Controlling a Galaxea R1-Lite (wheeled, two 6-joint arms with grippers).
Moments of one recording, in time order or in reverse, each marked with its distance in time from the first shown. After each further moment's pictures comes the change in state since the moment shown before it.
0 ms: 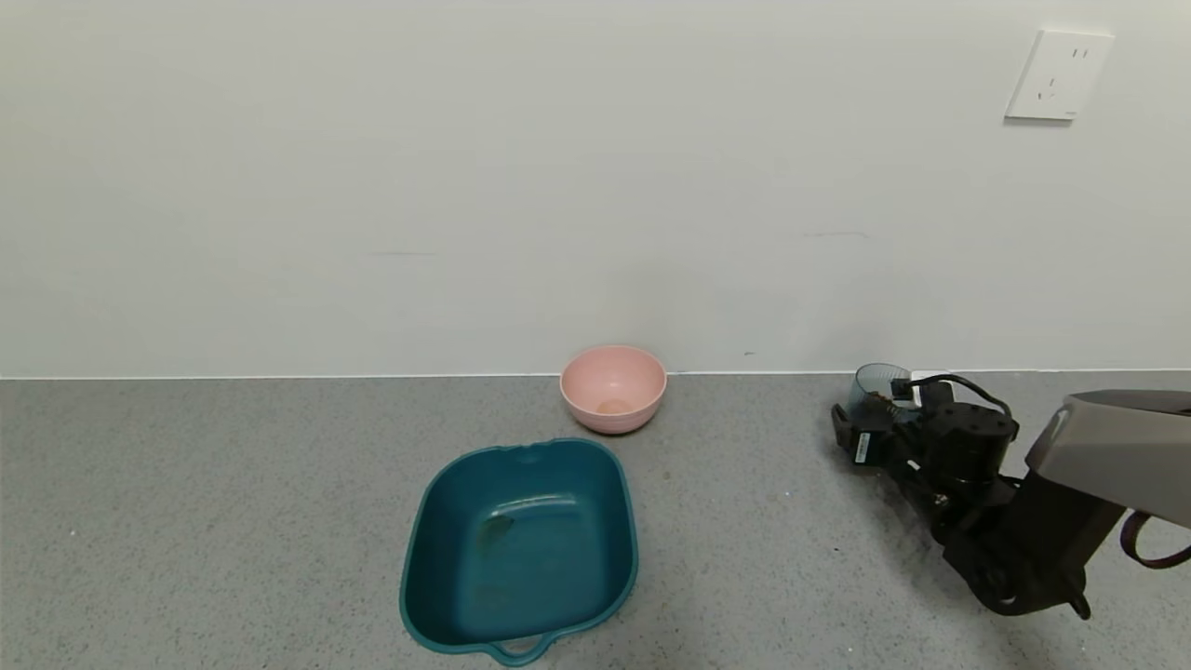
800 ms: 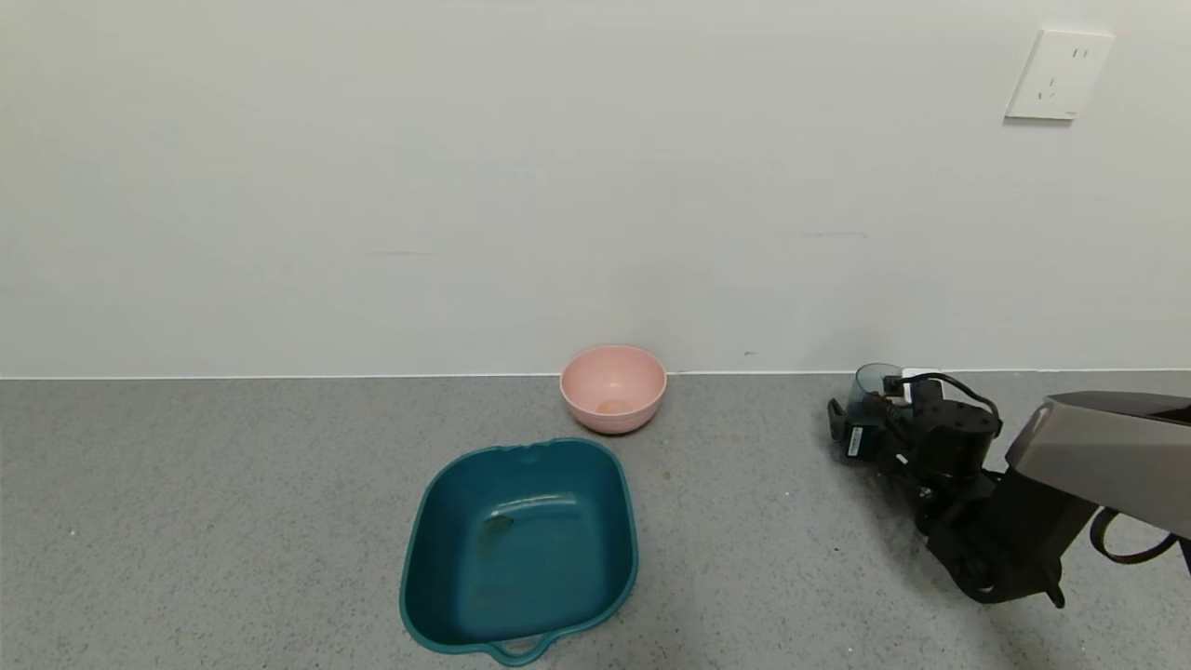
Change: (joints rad) left arm 0.000 0.000 0.000 0.000 0.000 0.000; right arm -0.002 0.058 -0.086 0.001 -0.024 0.000
